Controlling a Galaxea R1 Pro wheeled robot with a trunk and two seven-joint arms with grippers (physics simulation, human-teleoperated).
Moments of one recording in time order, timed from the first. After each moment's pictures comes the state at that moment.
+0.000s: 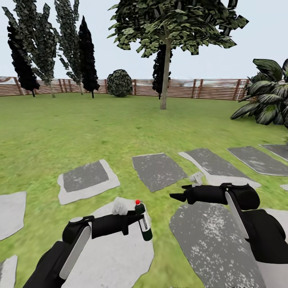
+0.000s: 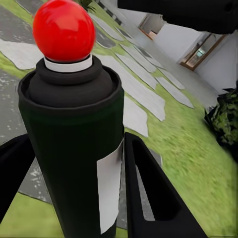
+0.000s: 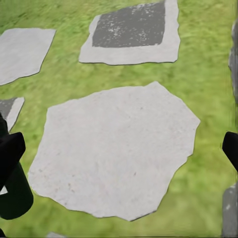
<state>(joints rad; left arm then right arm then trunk) -0.35 0.09 -0.24 -1.43 0.39 0.65 -0.85 -0.56 -0.24 0.07 -1.61 0.00 1.02 0.92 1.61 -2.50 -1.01</state>
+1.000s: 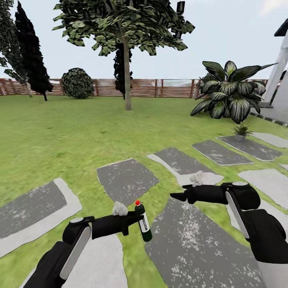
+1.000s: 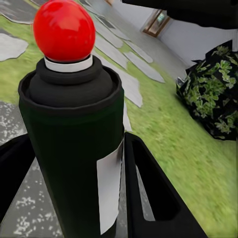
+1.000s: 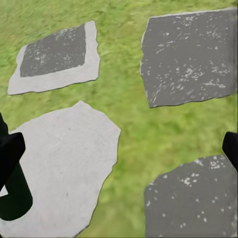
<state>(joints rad) -0.35 0.09 -0.24 -1.42 0.39 0.65 -0.85 -0.56 -0.24 0.07 -1.61 0.00 1.02 0.91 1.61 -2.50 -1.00</state>
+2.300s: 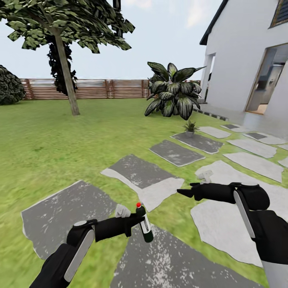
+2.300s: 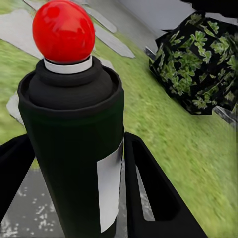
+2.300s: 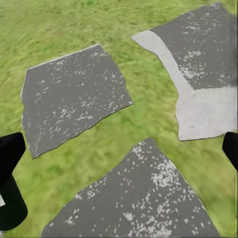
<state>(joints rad) -0.35 0.06 -0.24 -1.36 0.39 0.60 -0.80 -0.55 -0.24 -0.02 -1.61 0.01 1.03 0.90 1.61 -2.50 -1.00</state>
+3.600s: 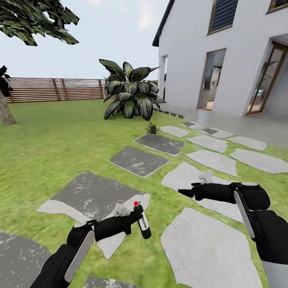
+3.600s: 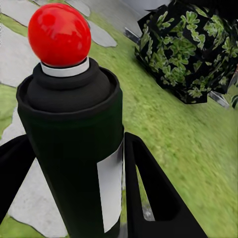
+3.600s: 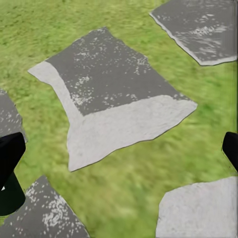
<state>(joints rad) -0.35 0.06 -0.24 -1.34 0.40 0.55 -0.73 -0.55 -0.24 -0.02 -1.61 0.05 1.02 0.90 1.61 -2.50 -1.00</state>
